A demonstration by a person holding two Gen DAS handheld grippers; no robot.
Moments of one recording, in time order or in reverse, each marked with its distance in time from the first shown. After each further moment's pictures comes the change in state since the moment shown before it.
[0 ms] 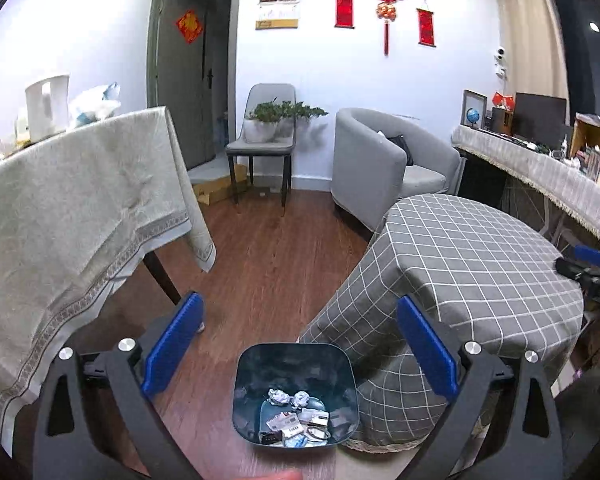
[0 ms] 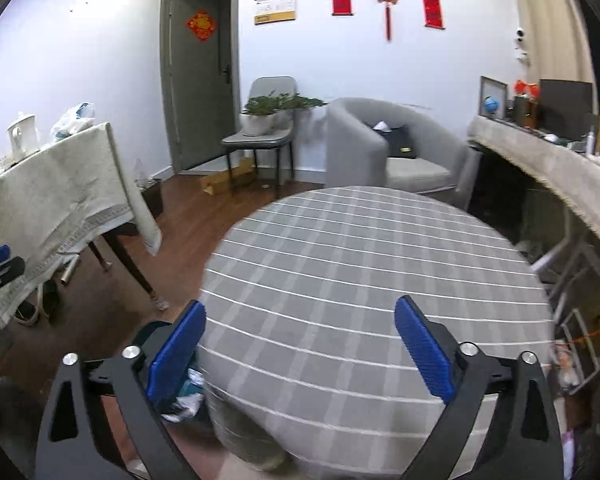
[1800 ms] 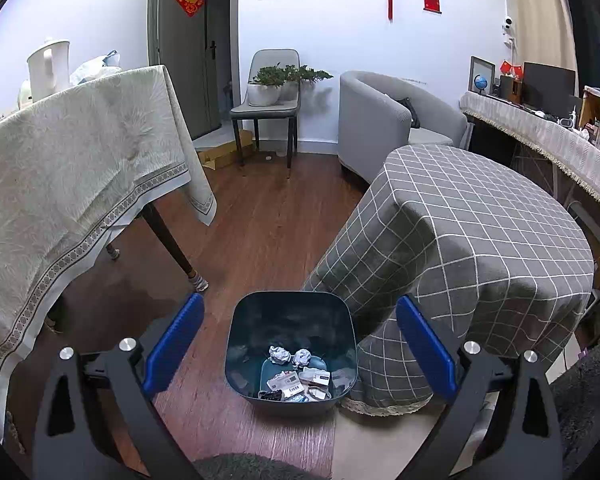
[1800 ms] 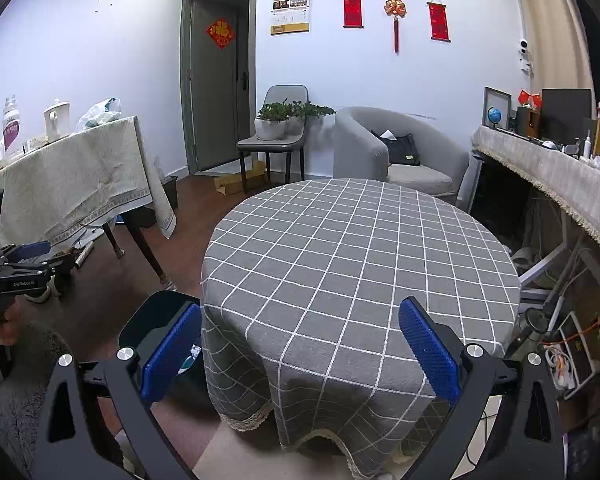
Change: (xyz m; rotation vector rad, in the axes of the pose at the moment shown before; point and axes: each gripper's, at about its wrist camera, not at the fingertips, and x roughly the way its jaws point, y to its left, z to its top) left arm 0.000 -0.024 -0.050 0.001 0.124 0.027; right arm -0.056 -0.012 -0.050 -0.042 -0.043 0.079
